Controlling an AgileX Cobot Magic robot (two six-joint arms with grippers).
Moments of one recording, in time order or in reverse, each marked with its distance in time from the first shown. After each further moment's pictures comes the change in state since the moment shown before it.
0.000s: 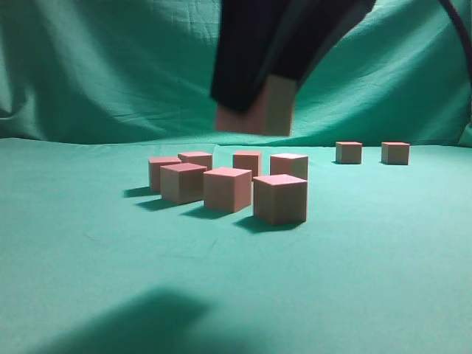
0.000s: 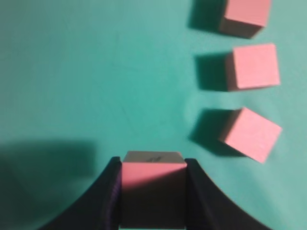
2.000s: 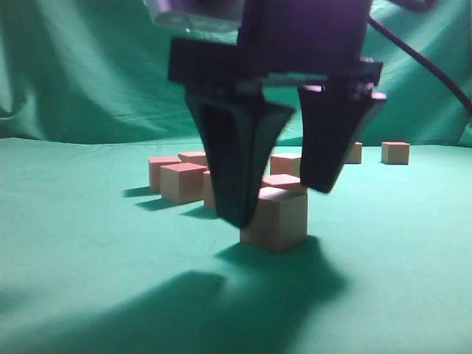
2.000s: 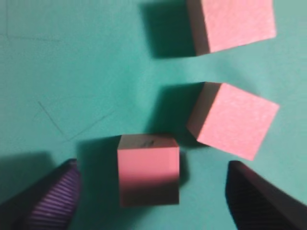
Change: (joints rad) left arm 0.000 0.000 0.000 0.000 0.000 0.000; right arm 0.012 0.201 -0.070 -0.240 0.063 0.312
